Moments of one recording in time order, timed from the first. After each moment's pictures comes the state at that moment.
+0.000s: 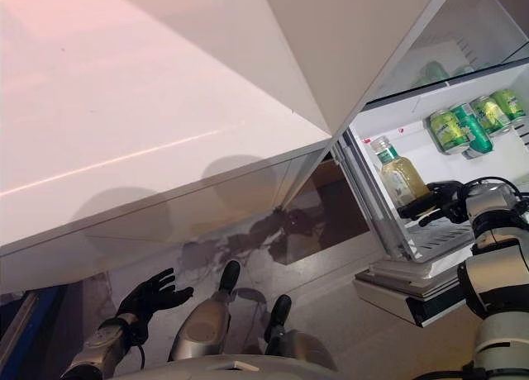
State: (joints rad) left arm 0.02 0.41 -0.06 0.96 -0.42 -0.11 -0.14; right arm -0.87 -0.83 0.40 1.22 0.01 0.30 0.61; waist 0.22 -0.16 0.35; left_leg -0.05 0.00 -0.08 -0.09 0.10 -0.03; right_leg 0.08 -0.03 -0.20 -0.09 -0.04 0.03
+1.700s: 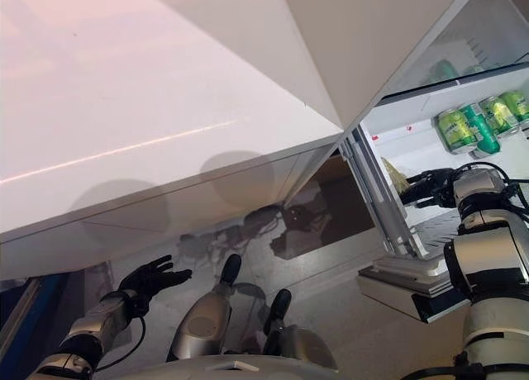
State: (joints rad) left arm -0.07 0.47 -0.07 0.86 -0.48 0.13 -0.11; right arm -0.96 -0.80 0.32 1.27 0.00 0.40 0.49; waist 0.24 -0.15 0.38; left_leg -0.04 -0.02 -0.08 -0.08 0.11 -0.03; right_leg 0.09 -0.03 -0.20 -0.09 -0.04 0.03
